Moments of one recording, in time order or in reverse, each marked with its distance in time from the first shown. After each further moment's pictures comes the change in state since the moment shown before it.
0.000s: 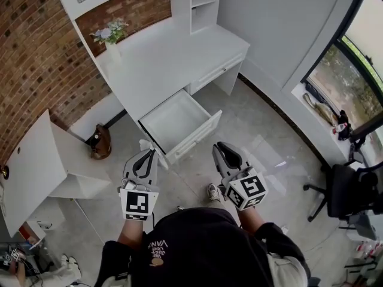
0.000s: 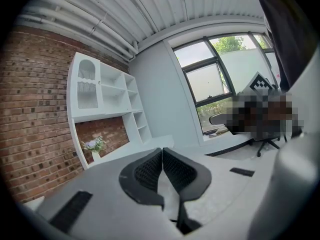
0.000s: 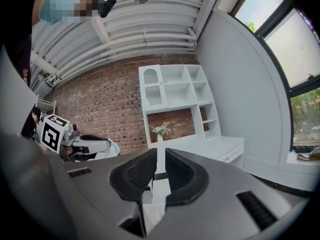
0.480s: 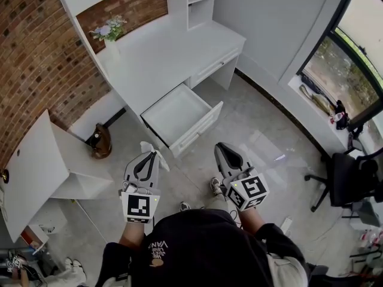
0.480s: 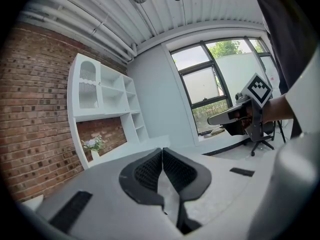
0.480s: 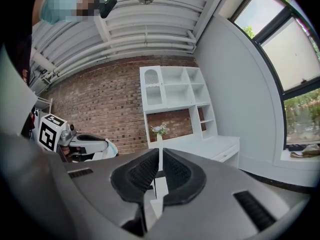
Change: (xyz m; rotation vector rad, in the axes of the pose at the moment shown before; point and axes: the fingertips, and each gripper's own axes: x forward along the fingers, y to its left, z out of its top) left arm -0.052 -0.001 -0.018 0.000 -0.020 -0.047; right arm -0.025 0.048 -0.016 -0.004 -0.010 -0.057
